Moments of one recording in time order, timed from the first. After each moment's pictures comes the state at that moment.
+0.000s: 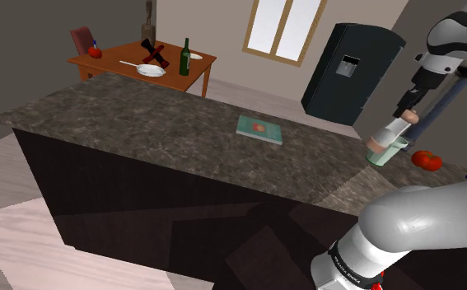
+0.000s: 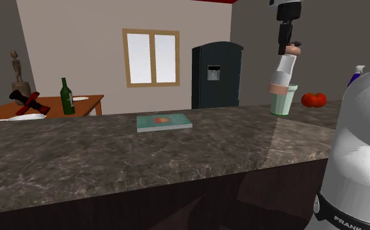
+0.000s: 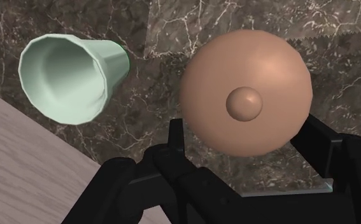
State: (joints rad) arm -0.28 -0.59 -0.69 -2.08 -0.44 1.69 -0.73
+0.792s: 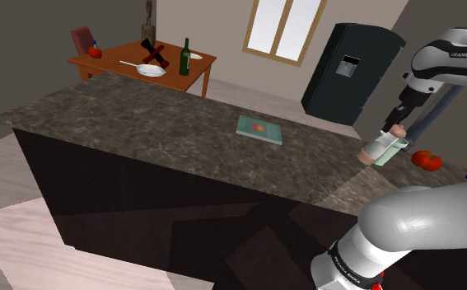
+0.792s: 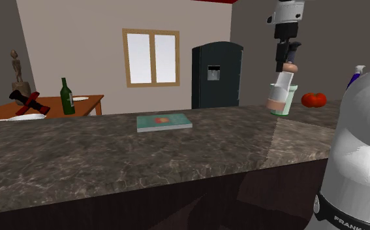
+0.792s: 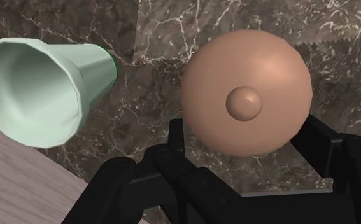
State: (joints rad) arm -0.30 -0.60 -0.73 -2.24 -0.47 1.84 -0.71
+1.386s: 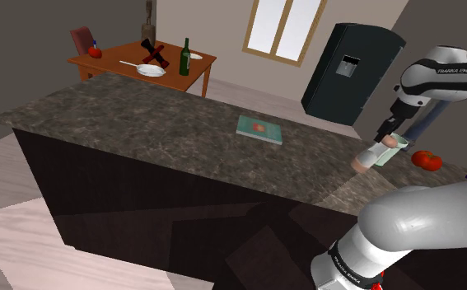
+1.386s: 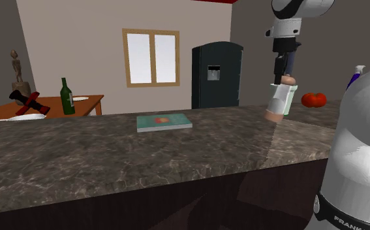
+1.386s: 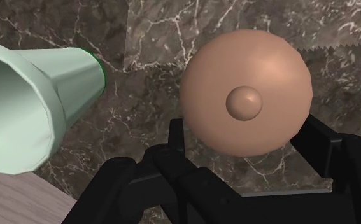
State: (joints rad) arm -0.30 -0.59 -0.78 -2.34 -0.50 1.96 -0.69
